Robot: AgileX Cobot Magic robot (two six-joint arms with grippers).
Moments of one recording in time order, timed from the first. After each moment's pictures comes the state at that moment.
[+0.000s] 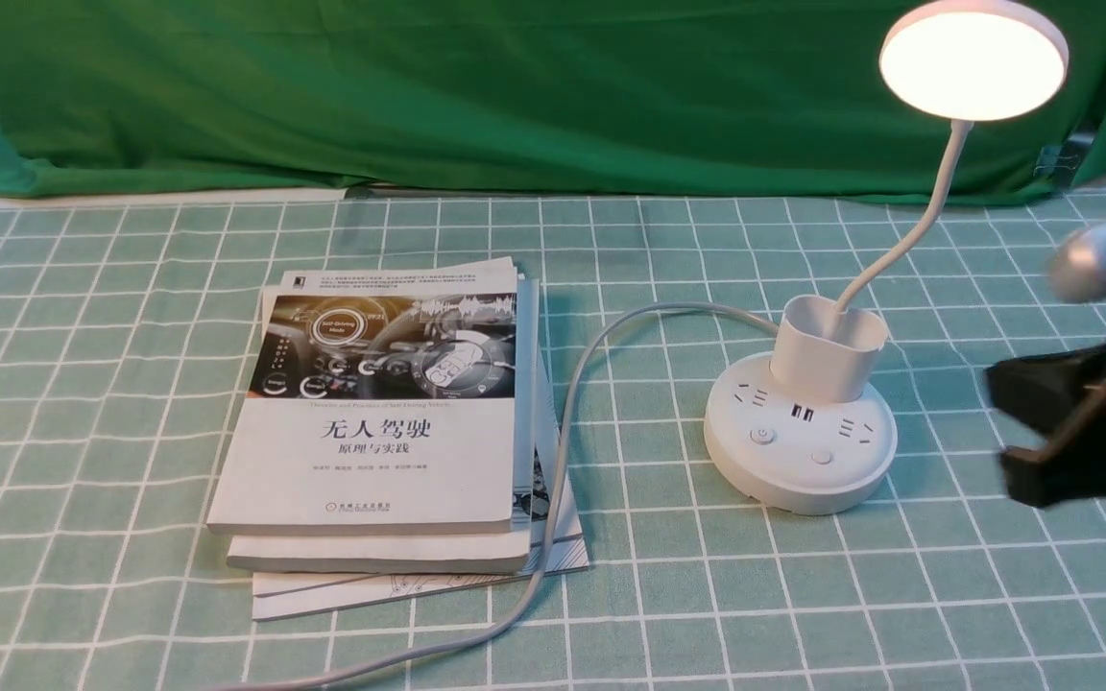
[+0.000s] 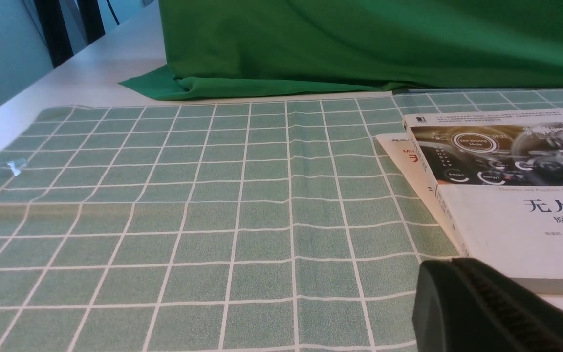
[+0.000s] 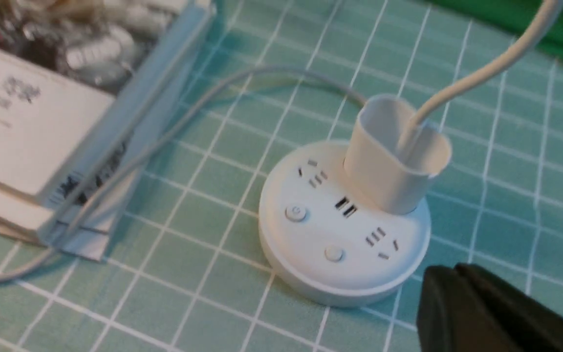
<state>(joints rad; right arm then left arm) 0.38 0.91 -0.66 0.13 0.35 -0.20 0.03 0.00 0.01 0.00 0.21 0.04</state>
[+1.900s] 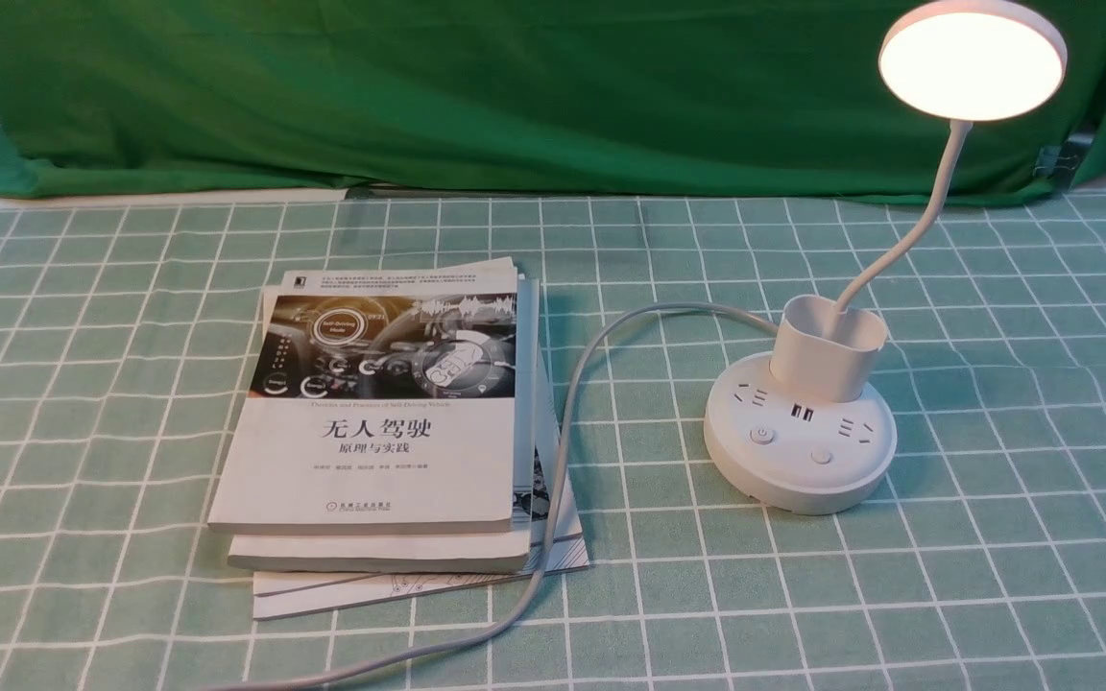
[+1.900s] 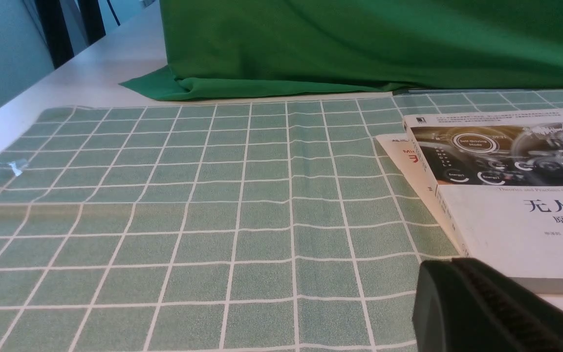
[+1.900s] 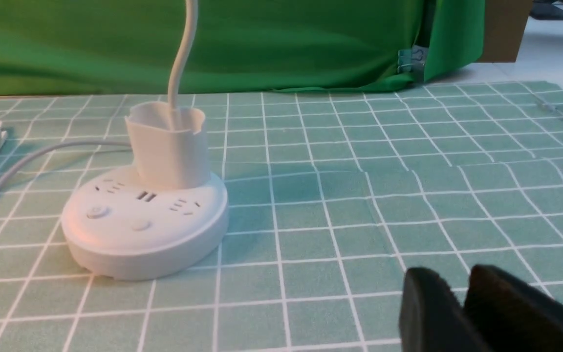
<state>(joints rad) 0.04 0.00 0.01 -0.08 0.21 0.11 0.03 0.00 0.01 -0.01 0.21 0.04</state>
